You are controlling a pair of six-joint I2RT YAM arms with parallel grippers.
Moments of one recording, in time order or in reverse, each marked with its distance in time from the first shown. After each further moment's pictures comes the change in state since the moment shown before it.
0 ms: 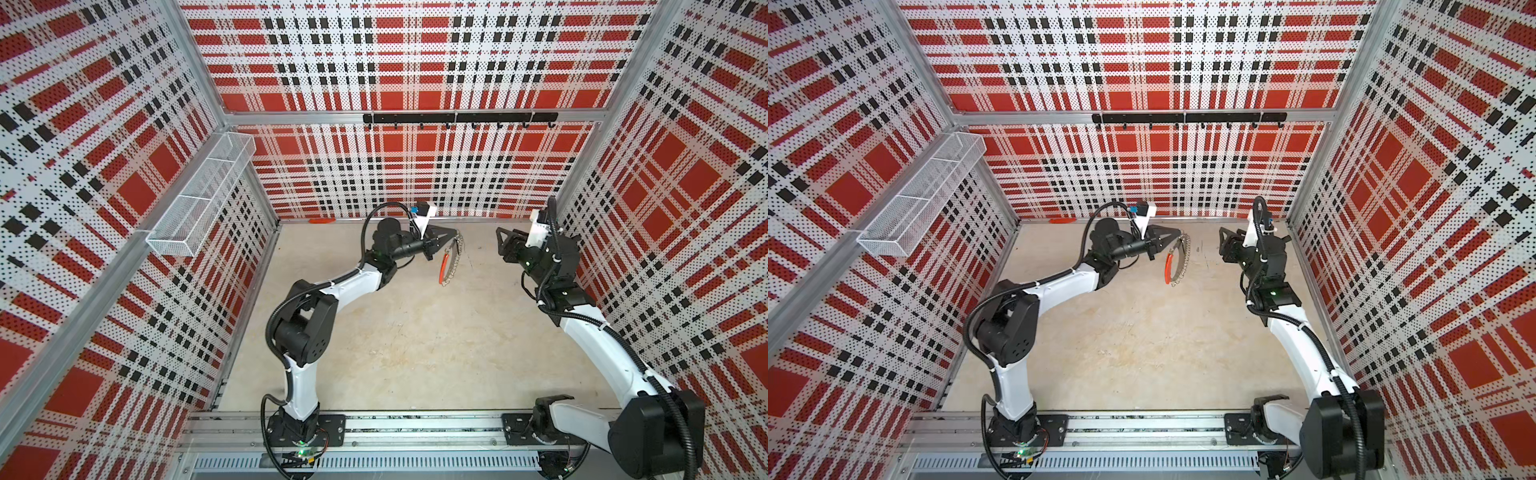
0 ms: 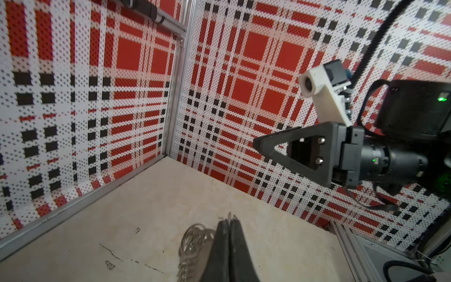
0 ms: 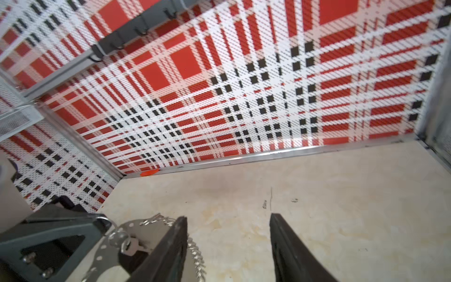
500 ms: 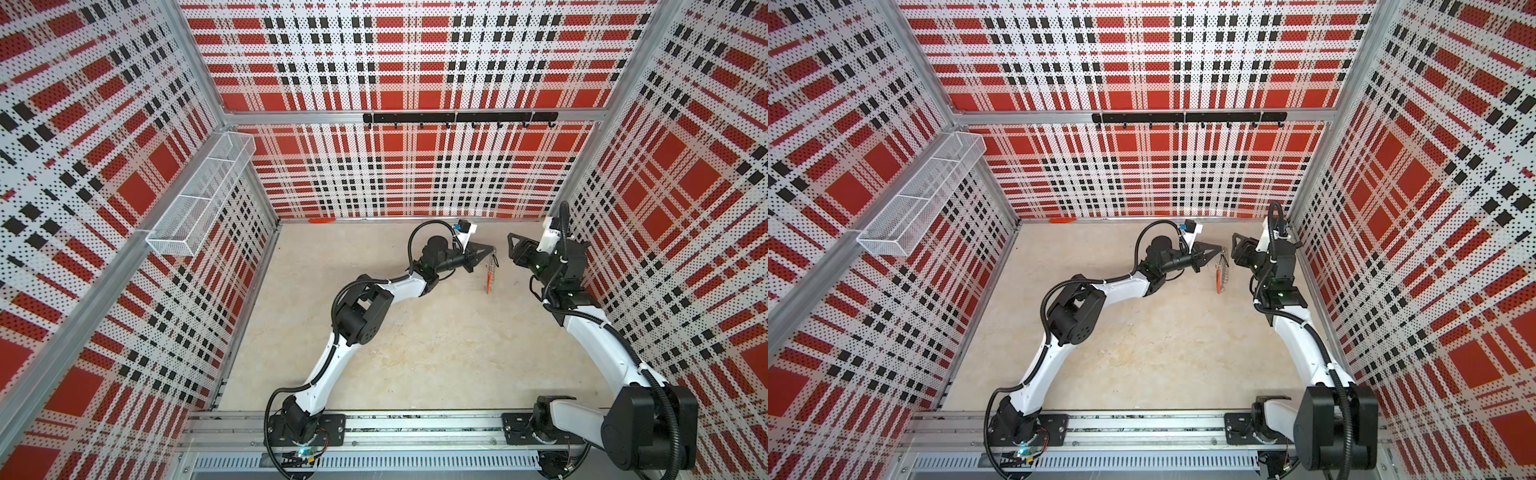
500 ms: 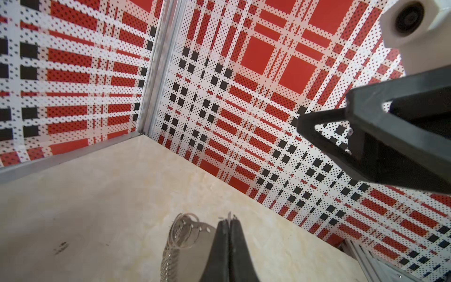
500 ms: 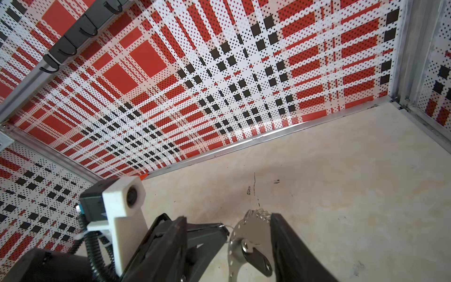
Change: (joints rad) left arm -0.150 0.466 0.376 0.103 -0.153 -0.143; right arm -0.112 0.030 -0.045 0.009 -0.068 0.075
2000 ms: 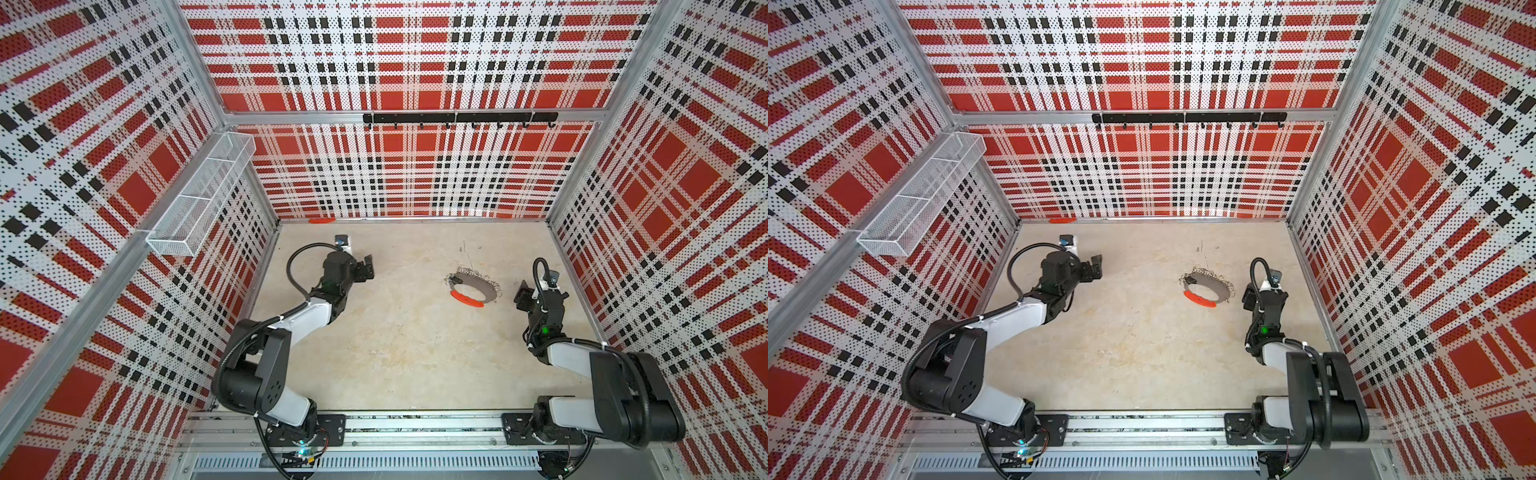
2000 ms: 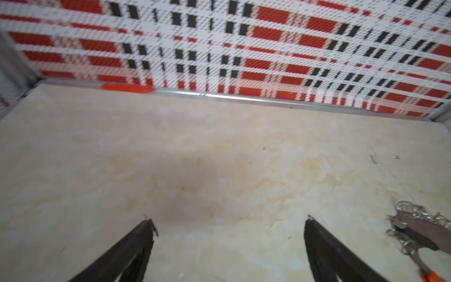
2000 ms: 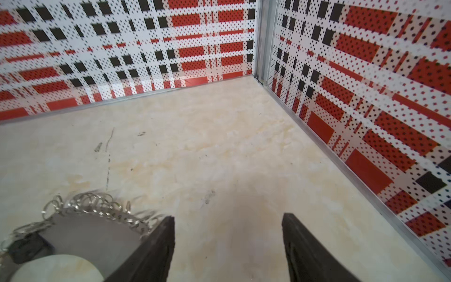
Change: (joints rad) left arm 0.489 -0.988 -1.078 -0.415 -0.661 0.249; right arm -0.003 0.158 -0.559 0.640 0.499 -0.328
